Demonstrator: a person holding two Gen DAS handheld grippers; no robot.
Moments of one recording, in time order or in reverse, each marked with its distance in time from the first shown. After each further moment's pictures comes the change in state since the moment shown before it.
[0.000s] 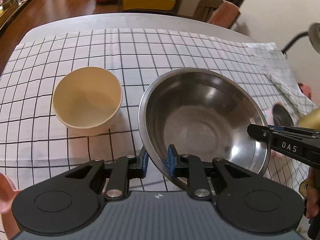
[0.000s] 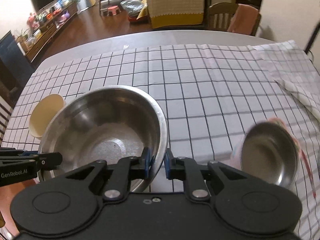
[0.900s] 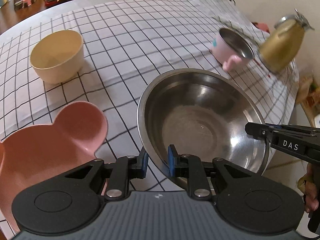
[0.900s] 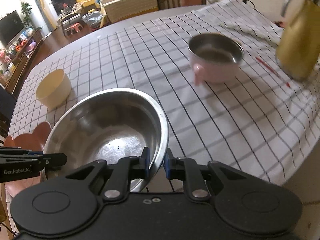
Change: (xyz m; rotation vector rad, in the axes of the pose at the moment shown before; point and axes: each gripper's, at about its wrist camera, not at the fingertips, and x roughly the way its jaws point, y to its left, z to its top) left arm -0.033 -0.016 -0.112 0.292 0.101 -0.130; right arm -0.077 0.008 -0.167 0.284 -0.029 -0.093
